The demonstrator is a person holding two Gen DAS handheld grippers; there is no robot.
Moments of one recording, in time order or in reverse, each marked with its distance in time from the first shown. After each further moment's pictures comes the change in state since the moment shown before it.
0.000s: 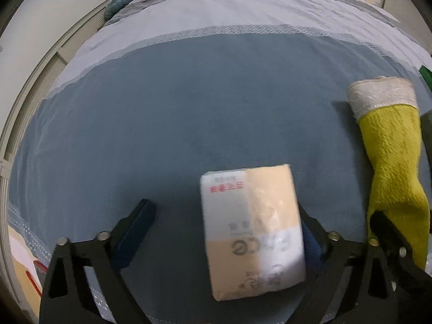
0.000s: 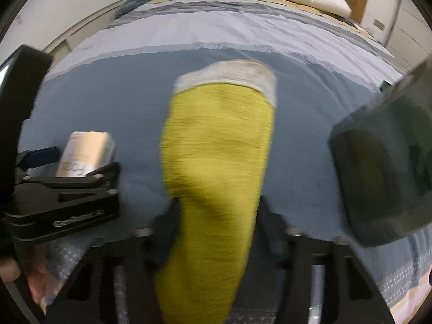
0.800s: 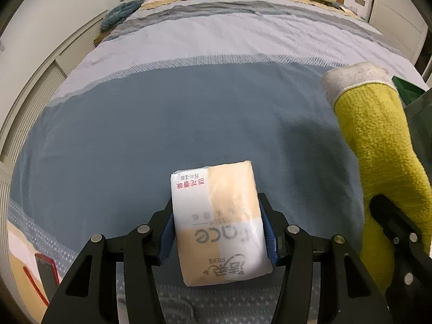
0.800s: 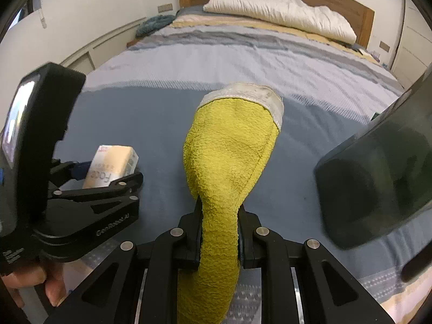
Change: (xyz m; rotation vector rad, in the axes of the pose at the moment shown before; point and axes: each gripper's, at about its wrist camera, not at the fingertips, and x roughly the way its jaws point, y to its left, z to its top) left arm -0.059 -0.003 -0.023 -0.012 -0.094 -0.065; right arm -0.077 -0.008 -0.020 -0.044 -0.143 0.049
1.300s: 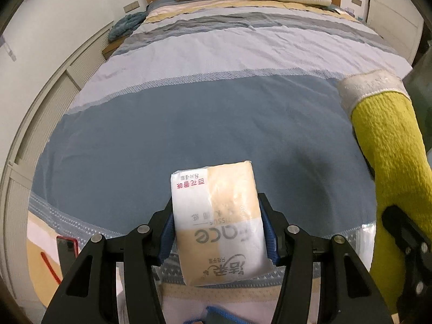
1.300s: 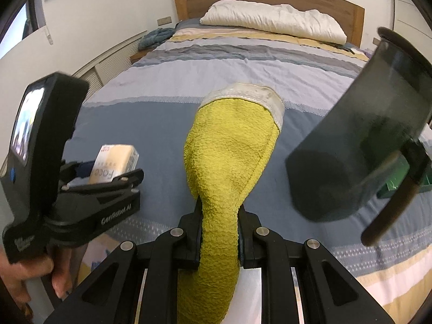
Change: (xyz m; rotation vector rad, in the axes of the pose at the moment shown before) left arm -0.052 -0.027 -0.005 0.028 -0.023 0.053; right arm -0.086 -0.037 -0.038 0.045 -0.035 0.051
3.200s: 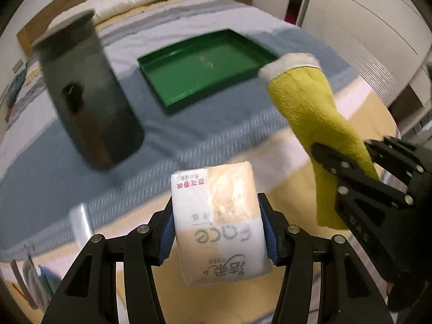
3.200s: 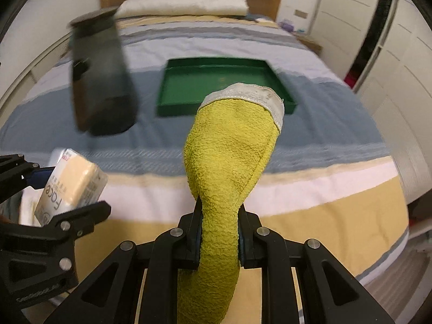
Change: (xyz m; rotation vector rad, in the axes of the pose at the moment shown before) left arm -0.135 -0.354 -0.048 0.377 -0.002 -0.389; right arm -0.258 -0.291 -0.106 0.132 0.091 -0.330
